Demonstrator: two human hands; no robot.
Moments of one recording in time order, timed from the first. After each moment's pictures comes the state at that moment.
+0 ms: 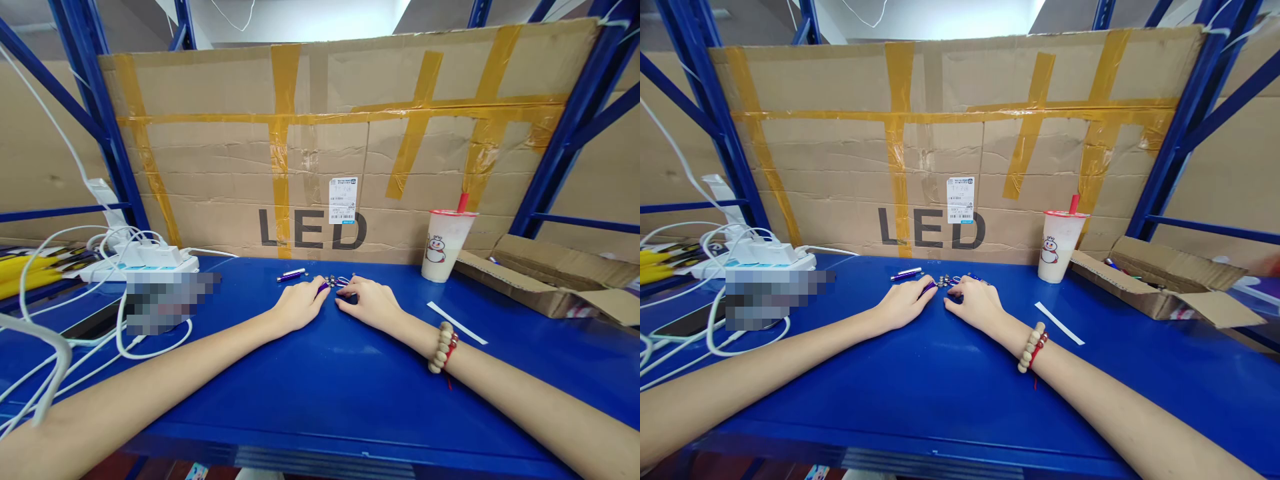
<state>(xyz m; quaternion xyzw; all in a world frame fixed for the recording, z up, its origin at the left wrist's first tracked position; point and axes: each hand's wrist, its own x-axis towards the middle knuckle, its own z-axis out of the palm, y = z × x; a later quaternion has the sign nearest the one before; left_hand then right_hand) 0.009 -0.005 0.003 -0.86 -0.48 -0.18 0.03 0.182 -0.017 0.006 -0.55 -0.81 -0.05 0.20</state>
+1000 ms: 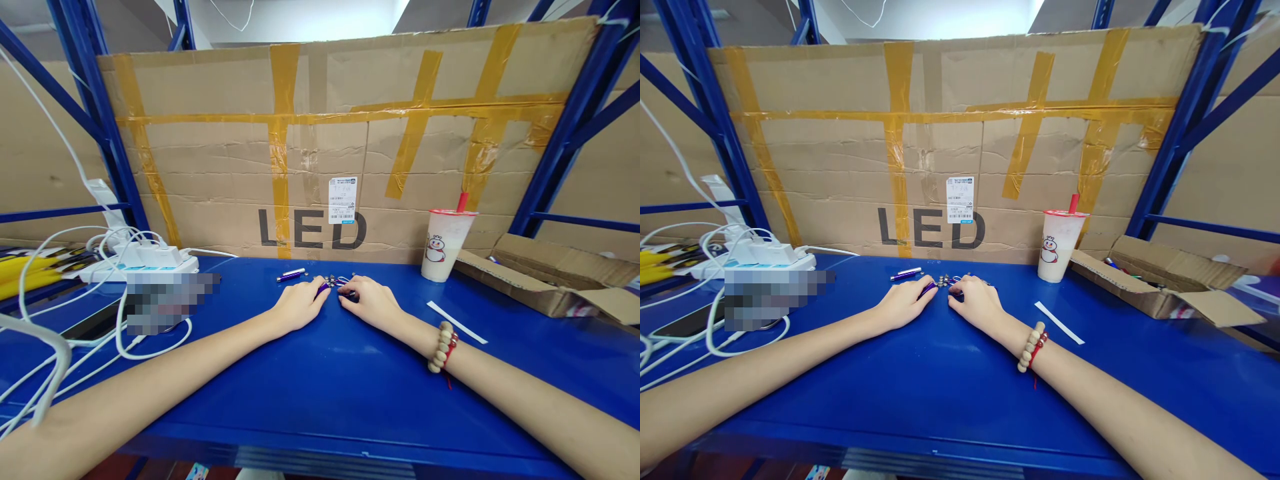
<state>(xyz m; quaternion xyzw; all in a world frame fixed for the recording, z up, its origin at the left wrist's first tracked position) 0.009 -0.006 0.005 -0.86 -0.48 -0.17 0.03 0.185 -0.014 0.004 -0.56 -0.81 -0.05 0.20</state>
